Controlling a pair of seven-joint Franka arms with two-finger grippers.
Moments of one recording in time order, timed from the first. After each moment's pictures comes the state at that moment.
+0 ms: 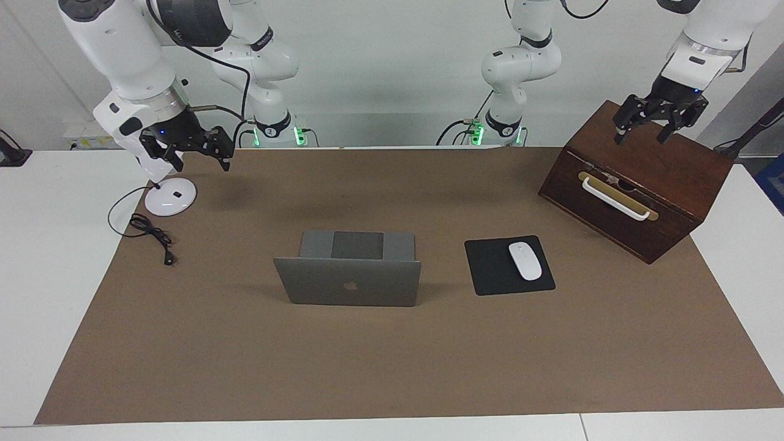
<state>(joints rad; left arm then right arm) 0.18 -0.18 -0.08 -1.72 -0.04 1.59 0.13 0.09 -0.03 -0.07 -1.65 0.01 1.53 0.03</state>
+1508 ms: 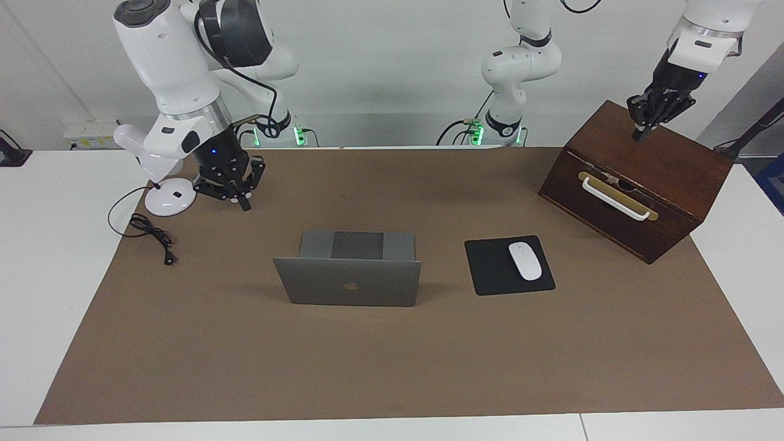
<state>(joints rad) 0.18 -0.21 -0.08 -1.72 -0.05 1.61 0.03 0.15 0.06 -0.02 -1.64 0.09 1.88 -0.35</state>
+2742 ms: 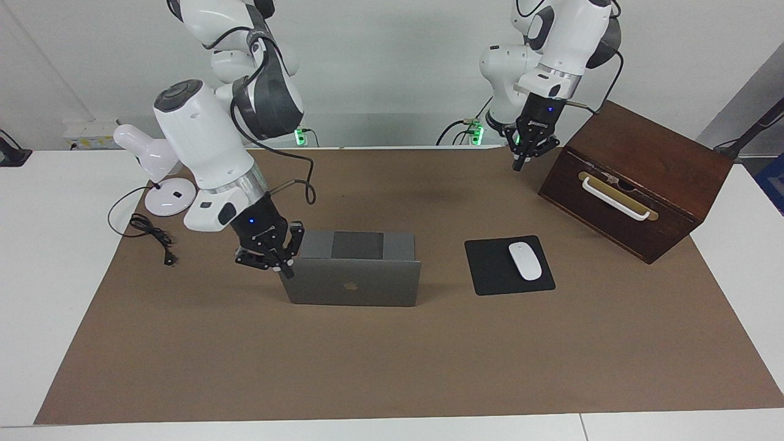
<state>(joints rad) -0.22 -0.53 -0.11 -2.47 -0.27 2.35 0.06 0.19 0.35 0.02 -1.49 0.24 2.18 -0.28</state>
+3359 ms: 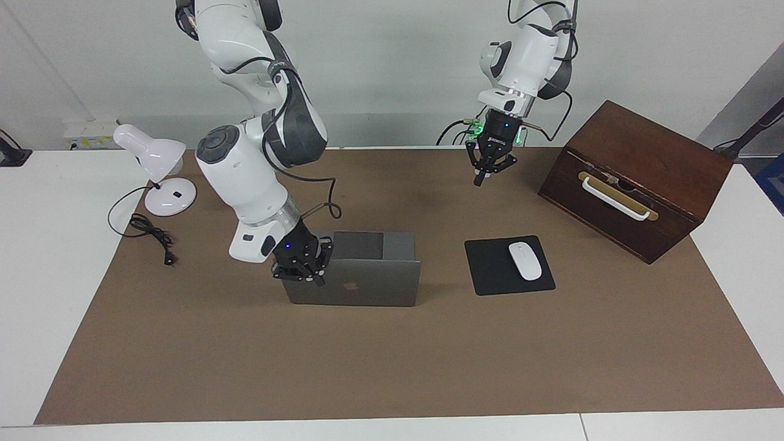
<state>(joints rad) -0.44 -0.46 -0.10 -2.68 -0.35 2.84 0.03 0.23 0.42 0.02 -1.49 0.28 2.12 -0.26</state>
